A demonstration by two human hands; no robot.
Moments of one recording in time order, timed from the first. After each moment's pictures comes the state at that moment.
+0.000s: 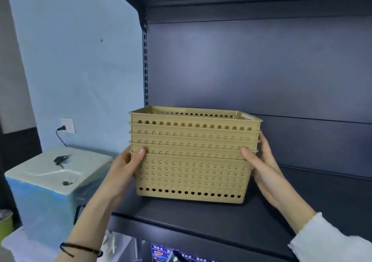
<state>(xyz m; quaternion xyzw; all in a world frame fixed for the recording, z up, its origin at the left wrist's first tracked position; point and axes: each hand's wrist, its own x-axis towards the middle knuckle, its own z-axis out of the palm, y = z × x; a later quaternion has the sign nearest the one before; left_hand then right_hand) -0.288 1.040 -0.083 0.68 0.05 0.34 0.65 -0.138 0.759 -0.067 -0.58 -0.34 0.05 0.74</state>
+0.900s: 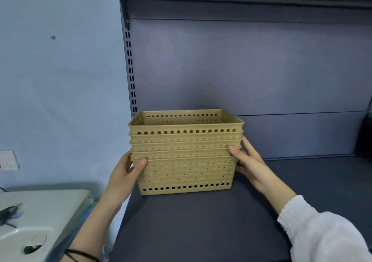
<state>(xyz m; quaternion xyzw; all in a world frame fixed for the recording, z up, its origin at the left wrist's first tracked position) -0.204 1.180 -0.081 0.75 0.03 0.24 0.61 -0.103 0.865 -0.070 -0.65 -0.18 0.01 0.74</state>
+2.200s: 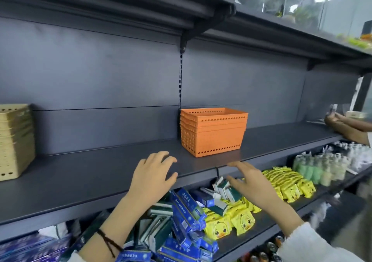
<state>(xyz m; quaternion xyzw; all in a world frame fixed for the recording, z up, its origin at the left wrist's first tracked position) -0.260 0.561 -0.081 0.91 -0.25 0.31 0.10 -0.308 0.284 -0.092 -0.95 -0.02 -0.23 0.21</state>
